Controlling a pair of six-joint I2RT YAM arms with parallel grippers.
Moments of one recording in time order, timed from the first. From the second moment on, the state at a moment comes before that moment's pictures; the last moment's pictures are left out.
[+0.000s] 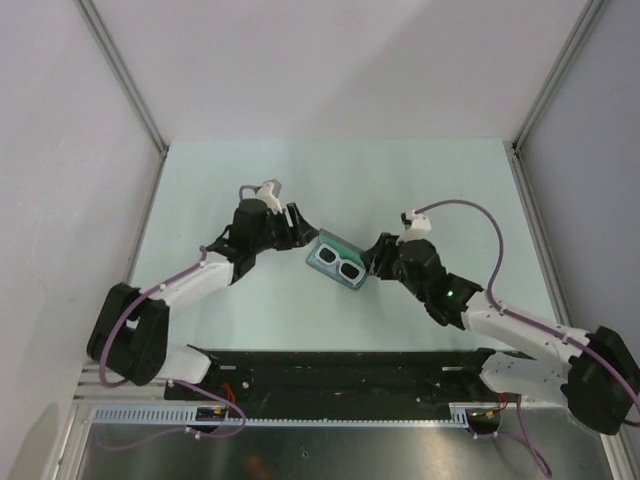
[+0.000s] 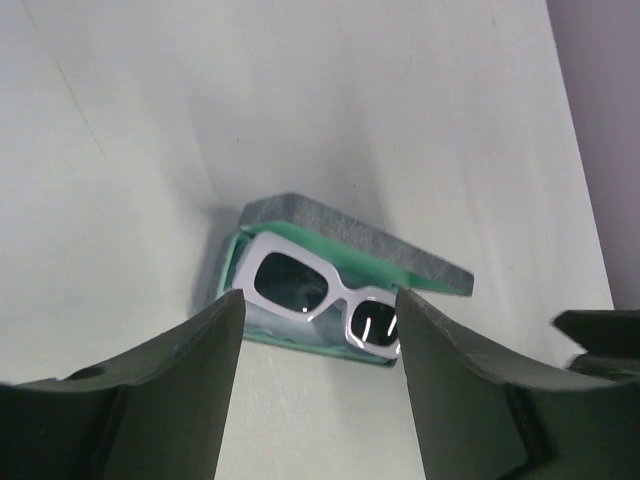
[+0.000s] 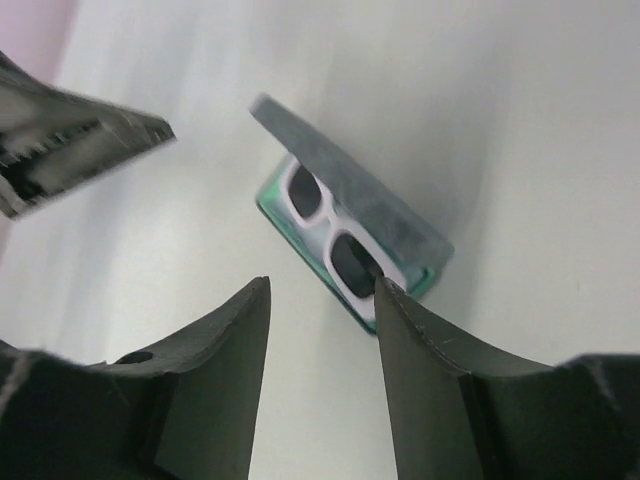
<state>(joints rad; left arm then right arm) -0.46 1.41 0.76 0.16 0.23 -0.60 0.82 1.10 0.59 0.07 0.31 0.70</state>
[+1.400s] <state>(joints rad) -0.49 1.63 0.64 0.20 0.39 -0.79 0.41 1.75 1.06 0.02 -0.62 0.19</state>
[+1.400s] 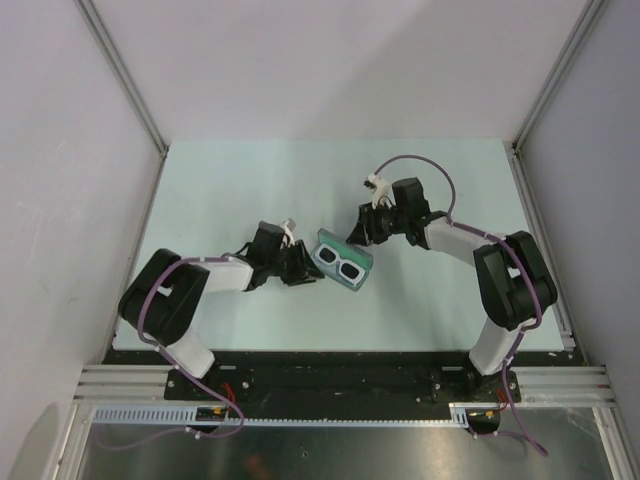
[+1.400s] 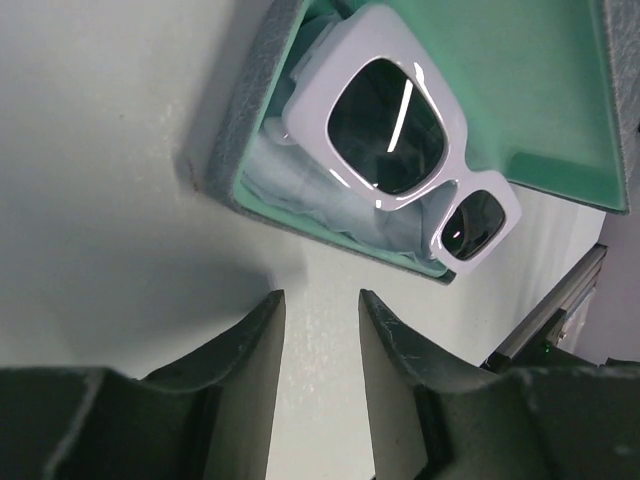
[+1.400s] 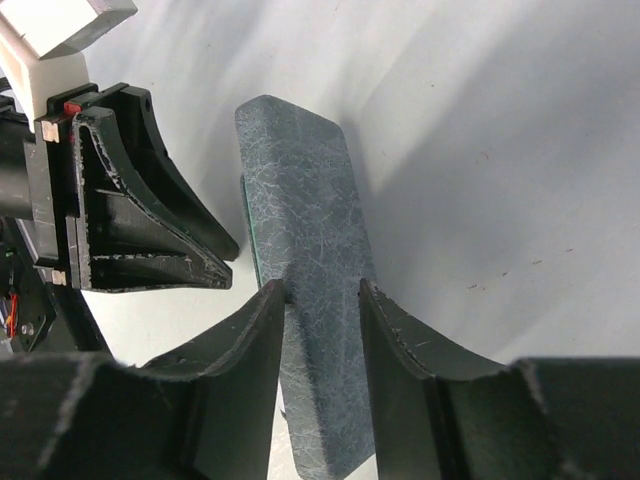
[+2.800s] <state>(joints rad) -0.51 1.70 0.70 0.24 0.35 -0.83 0.63 1.81 1.11 -0.13 -0.39 0.17</state>
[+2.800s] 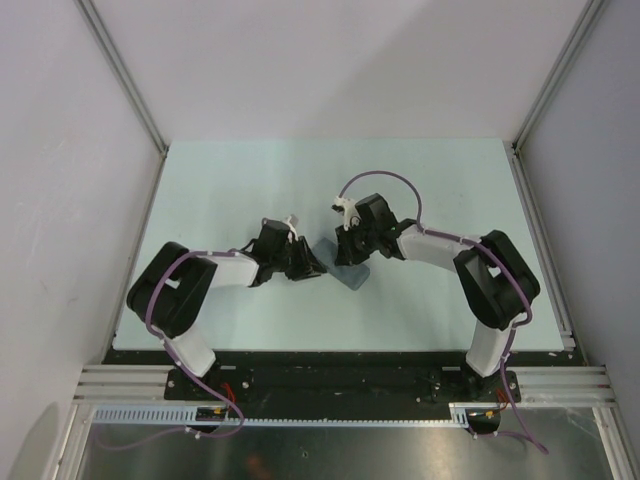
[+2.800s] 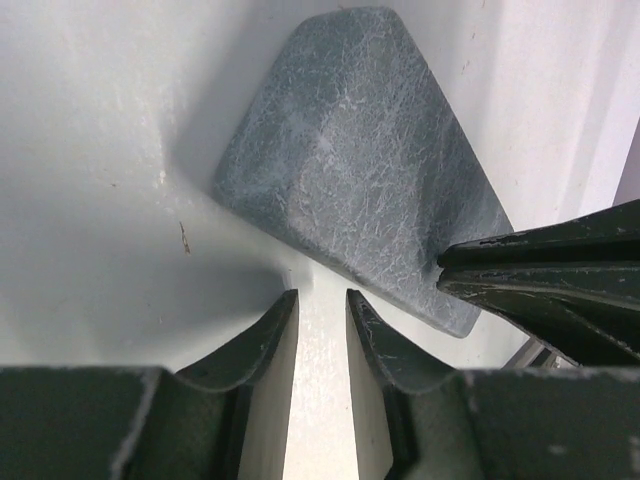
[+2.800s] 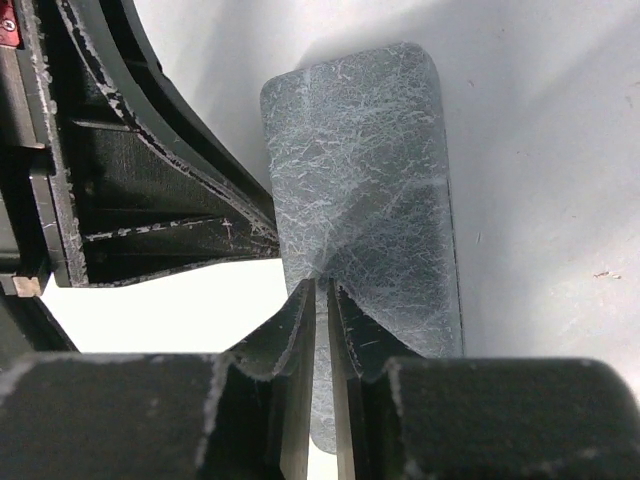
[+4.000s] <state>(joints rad) -0.39 0.84 0.71 -0.18 -0.16 -0.49 0.70 1.77 1.16 -0.29 -0.17 -0.10</state>
